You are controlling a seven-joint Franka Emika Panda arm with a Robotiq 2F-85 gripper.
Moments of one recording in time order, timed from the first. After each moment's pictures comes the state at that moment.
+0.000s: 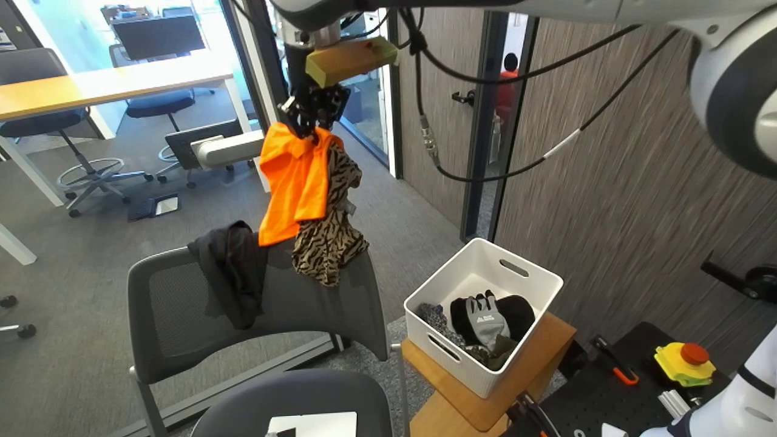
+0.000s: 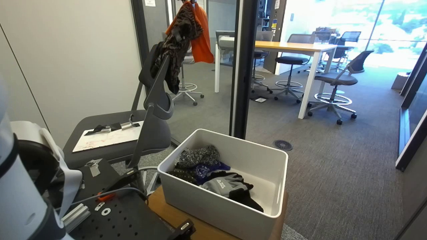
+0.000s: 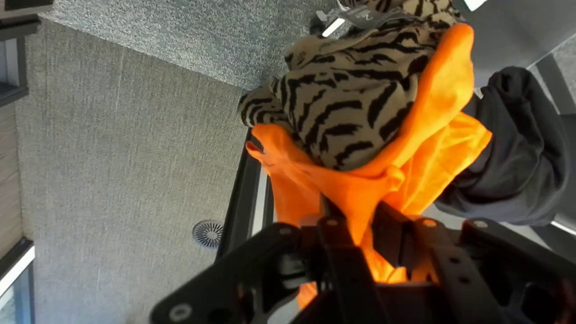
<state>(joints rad) 0.33 0.34 0.20 -1.21 -0.13 1.75 0.20</state>
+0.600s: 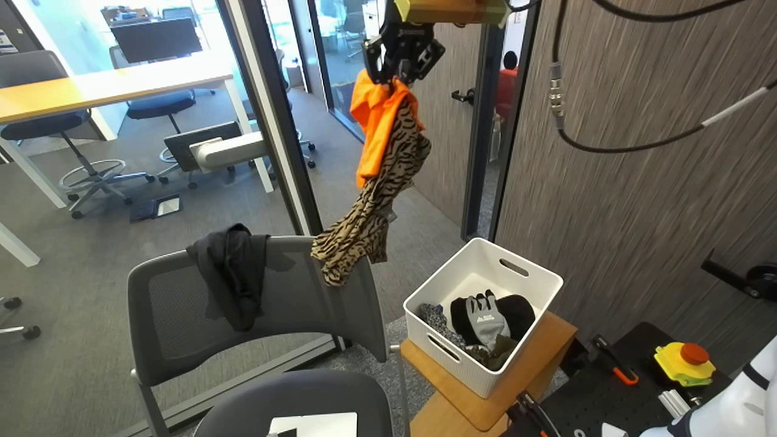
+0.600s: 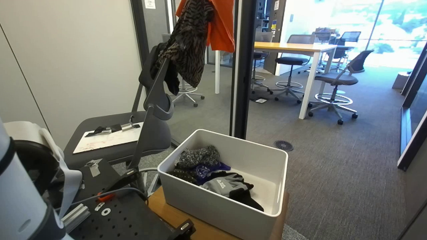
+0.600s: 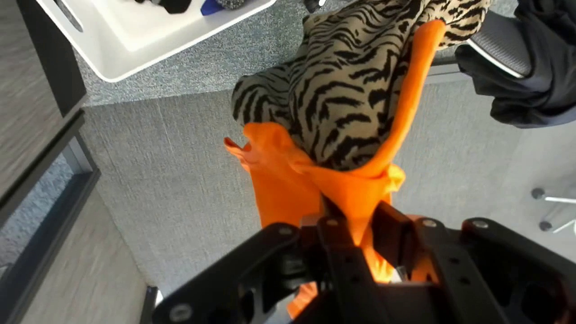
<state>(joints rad) 0.19 -0.08 0.12 -1.64 0.00 1.87 0.42</state>
